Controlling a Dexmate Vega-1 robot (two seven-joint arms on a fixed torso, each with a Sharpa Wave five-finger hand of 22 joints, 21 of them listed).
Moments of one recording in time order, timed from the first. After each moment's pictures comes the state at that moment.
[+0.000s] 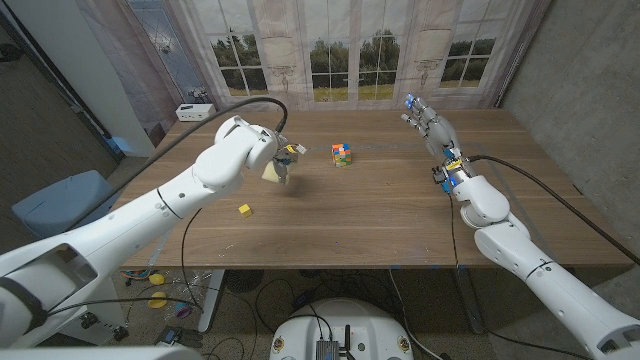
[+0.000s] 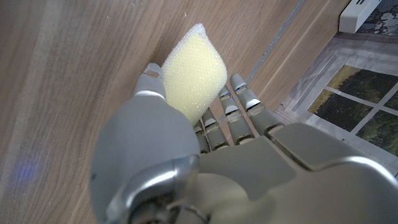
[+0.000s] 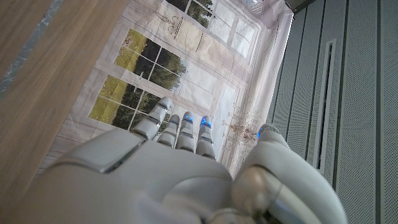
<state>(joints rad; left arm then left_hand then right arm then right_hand) 0.59 0.81 0.73 -2.13 1.24 0.36 -1.08 1.06 0.10 0.06 -0.09 0.43 0.34 -0.13 0.24 0.20 0.40 -0.17 0.25 0.19 0.51 -0.05 0.18 0.17 0.40 -0.04 0.44 0.20 -0.97 -0.60 -0.33 -1.55 0.50 0.55 0.05 0.31 0.12 0.15 0.02 0.20 0.16 -0.01 0.19 0.17 0.16 0.08 0.21 0.19 0.04 0.04 0.20 0.18 0.20 0.00 0.20 0.17</state>
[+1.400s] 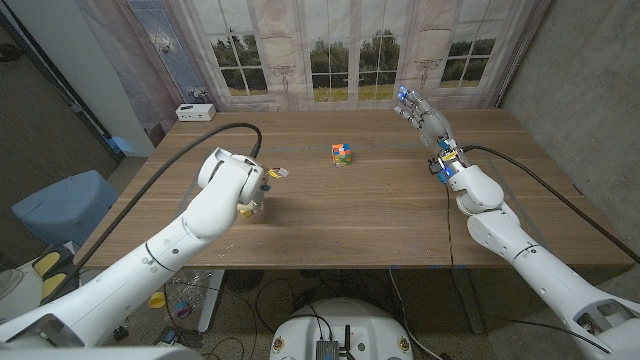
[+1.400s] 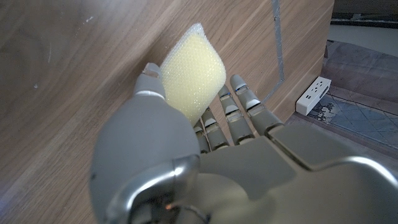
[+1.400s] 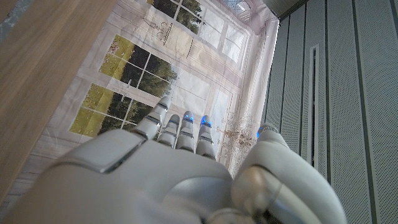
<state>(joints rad) 0.92 0.73 0.51 -2.28 1.60 0.45 -1.33 1.06 0.10 0.05 -0.10 0.41 0.34 -0.13 0.22 0.20 0.40 -0.17 0.24 0.19 0.51 -0.05 0.18 0.17 0.40 -0.05 0.43 0.19 -0.86 -0.55 -0.37 -1.42 0.55 0.59 0.17 0.31 0.13 0.15 0.02 0.20 0.17 0.00 0.19 0.17 0.16 0.08 0.21 0.19 0.05 0.04 0.20 0.18 0.20 0.00 0.20 0.17</state>
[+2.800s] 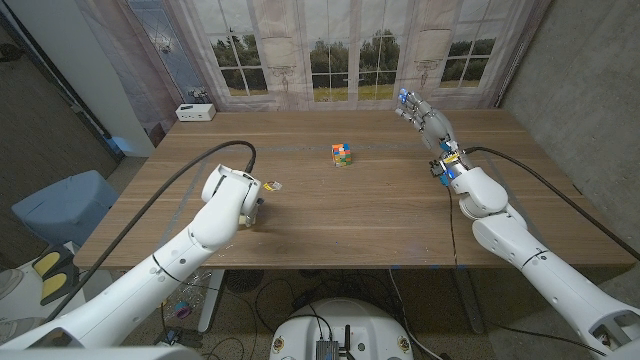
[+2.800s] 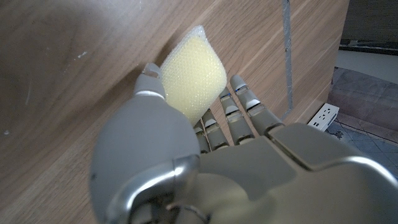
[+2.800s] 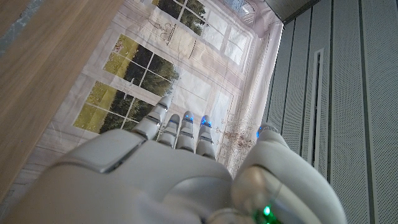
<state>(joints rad) 0.97 0.69 0.50 -2.16 1.62 0.45 -1.29 1.06 0.10 0.04 -0.09 0.41 0.33 -0.12 0.21 0.20 0.39 -0.16 0.22 0.20 0.49 -0.05 0.18 0.17 0.40 -0.05 0.43 0.19 -0.93 -0.60 -0.35 -1.53 0.51 0.55 0.10 0.31 0.13 0.16 0.02 0.20 0.17 0.00 0.19 0.17 0.17 0.08 0.20 0.19 0.05 0.04 0.20 0.18 0.21 0.00 0.20 0.17</state>
